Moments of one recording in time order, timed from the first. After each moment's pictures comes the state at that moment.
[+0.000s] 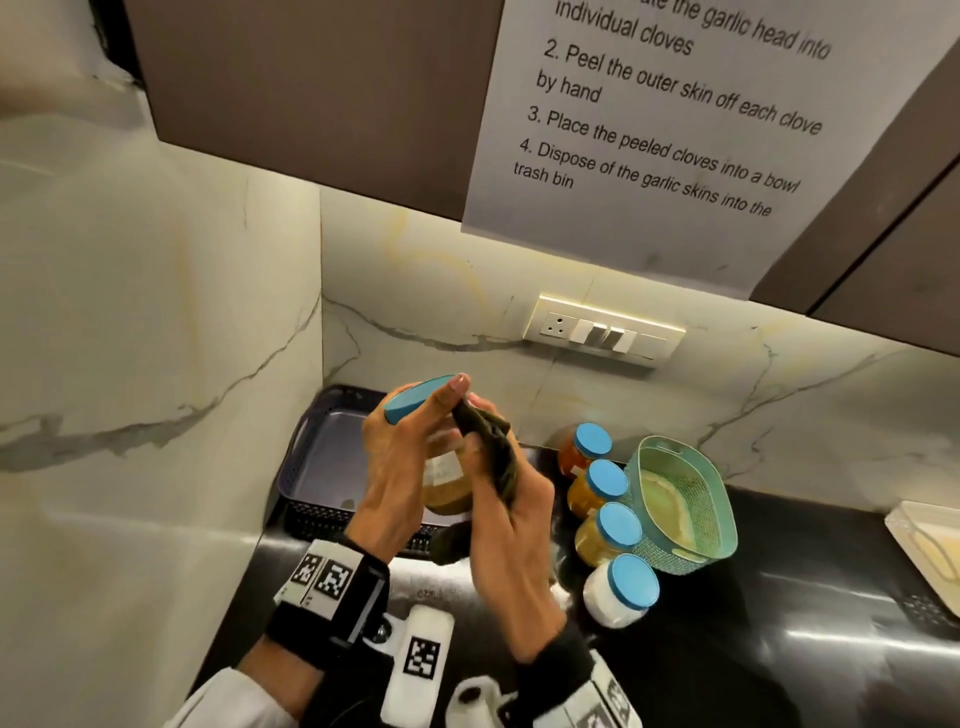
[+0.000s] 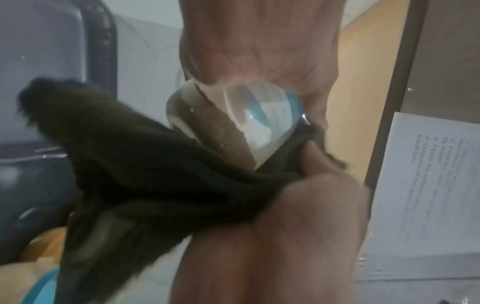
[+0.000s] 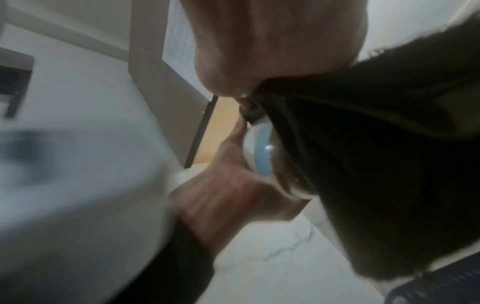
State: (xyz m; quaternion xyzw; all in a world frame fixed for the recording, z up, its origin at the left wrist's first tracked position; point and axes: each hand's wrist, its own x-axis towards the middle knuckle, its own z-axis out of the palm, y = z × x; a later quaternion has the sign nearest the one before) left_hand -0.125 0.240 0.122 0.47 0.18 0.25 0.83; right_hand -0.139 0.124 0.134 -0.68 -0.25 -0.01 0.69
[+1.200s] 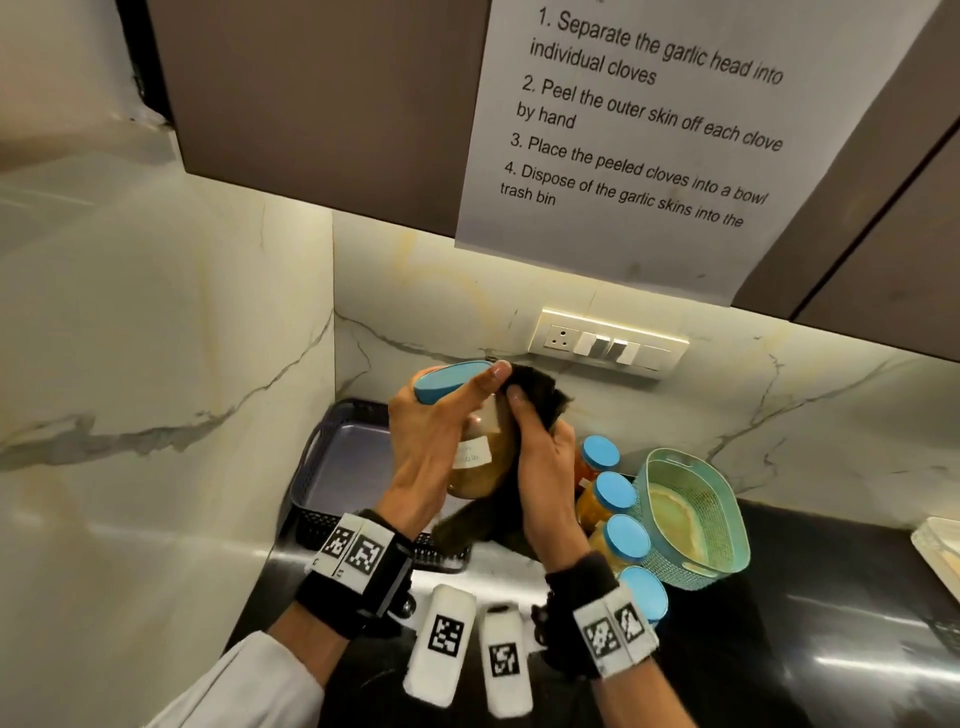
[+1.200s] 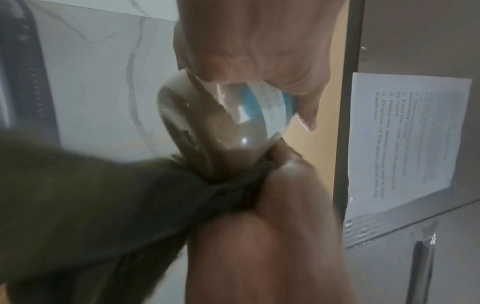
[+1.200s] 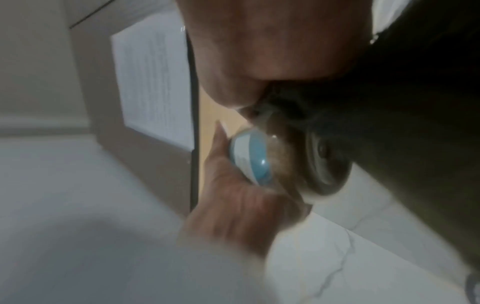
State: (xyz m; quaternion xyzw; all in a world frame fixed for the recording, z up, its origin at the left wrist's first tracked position) left_hand -0.114 0.225 0.155 0.53 0.20 0.28 0.78; right_hand -0.095 0.120 0.156 -0.65 -0.17 0.04 0.74
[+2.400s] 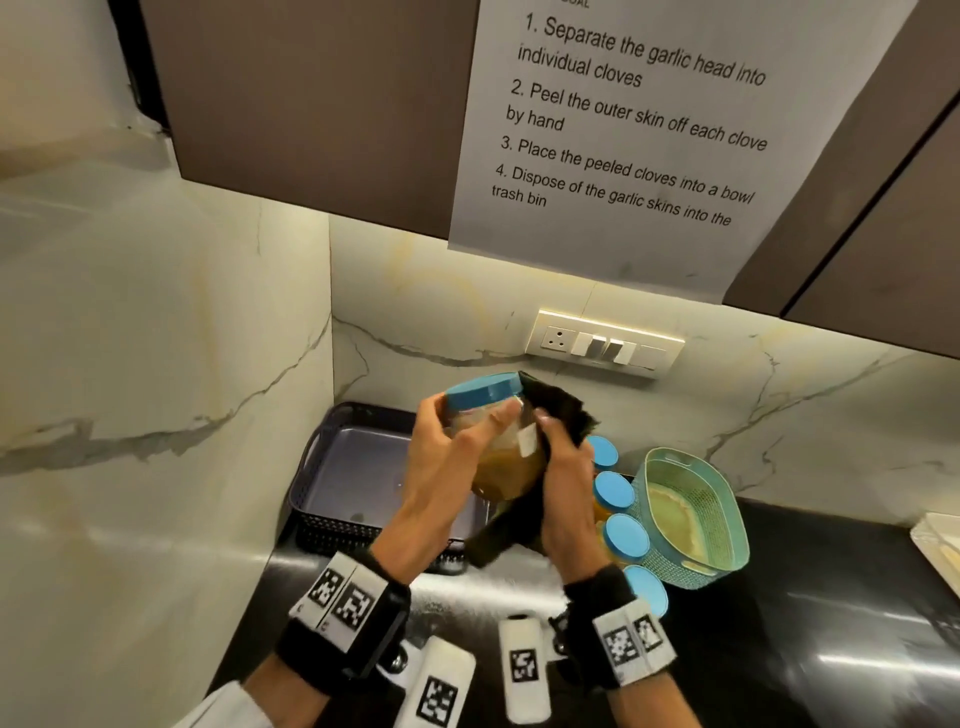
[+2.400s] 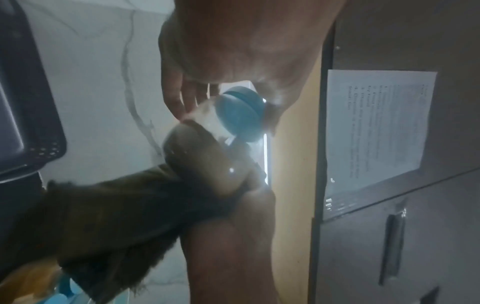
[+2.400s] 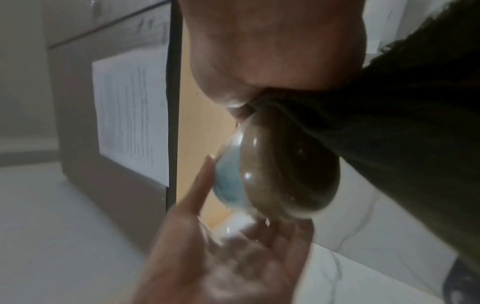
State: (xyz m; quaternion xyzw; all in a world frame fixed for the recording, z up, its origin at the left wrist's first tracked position) left_hand -0.133 0.207 0.145 0.56 0.18 0.21 0.78; right_hand -0.087 0.099 0.144 -0.64 -0.04 0.07 0.76
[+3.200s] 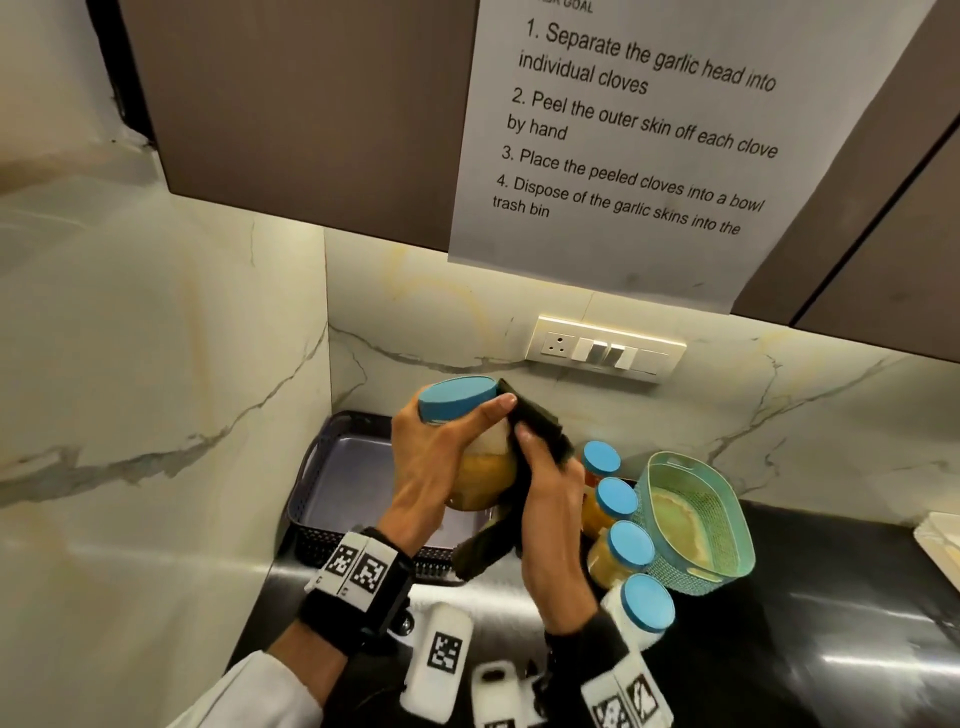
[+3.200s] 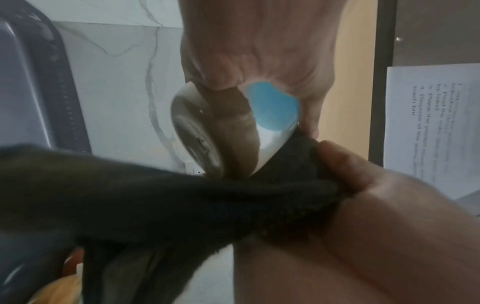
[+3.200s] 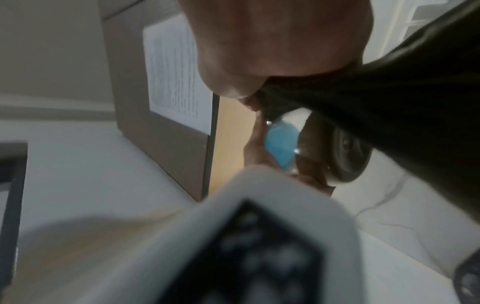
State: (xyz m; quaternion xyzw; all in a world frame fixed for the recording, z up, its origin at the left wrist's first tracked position) left_hand -0.109 0.227 0.141 0.58 0.16 0.29 0.74; right_hand -0.109 0.113 0.147 -0.64 -0.12 0.03 0.76
